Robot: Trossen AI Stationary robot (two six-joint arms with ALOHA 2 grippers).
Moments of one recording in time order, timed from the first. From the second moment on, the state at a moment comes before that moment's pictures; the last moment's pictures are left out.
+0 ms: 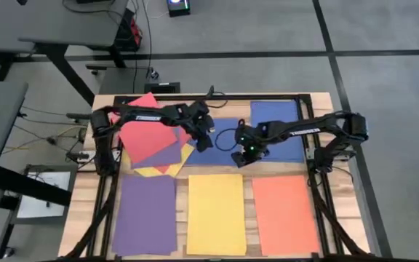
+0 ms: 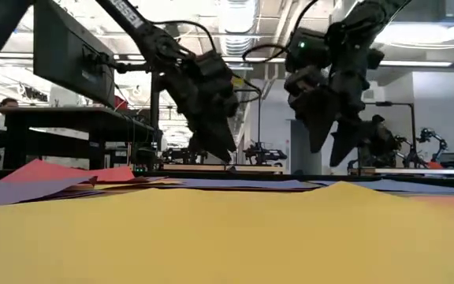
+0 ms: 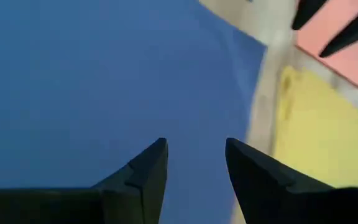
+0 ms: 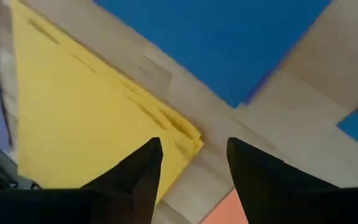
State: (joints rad) left arm 0.40 1.92 1.23 -0.27 0.47 -0.14; right arm -0.20 1.61 0.91 -0.51 -0.37 0.95
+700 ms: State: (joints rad) left arm 0.38 1.96 1.23 -0.27 0.47 -0.05; right arm -0.19 1.71 0.91 -0.47 -0.37 1.01
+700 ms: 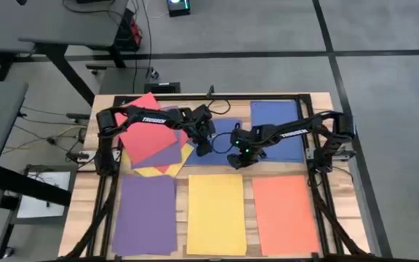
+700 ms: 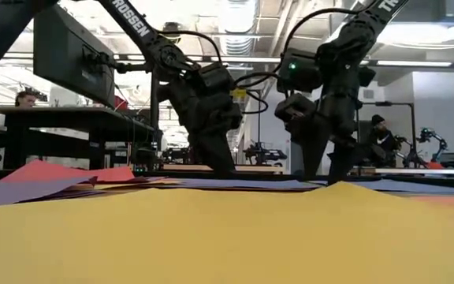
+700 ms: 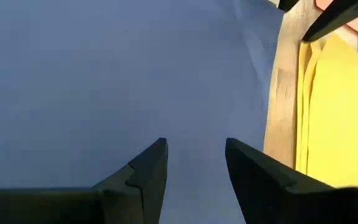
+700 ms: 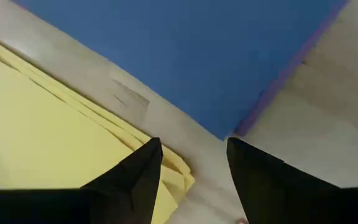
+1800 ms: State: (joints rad) left arm 0.33 1.96 1.23 -0.27 0.46 0.03; right arm -0.18 1.71 0.91 -0.33 -0.28 1.08
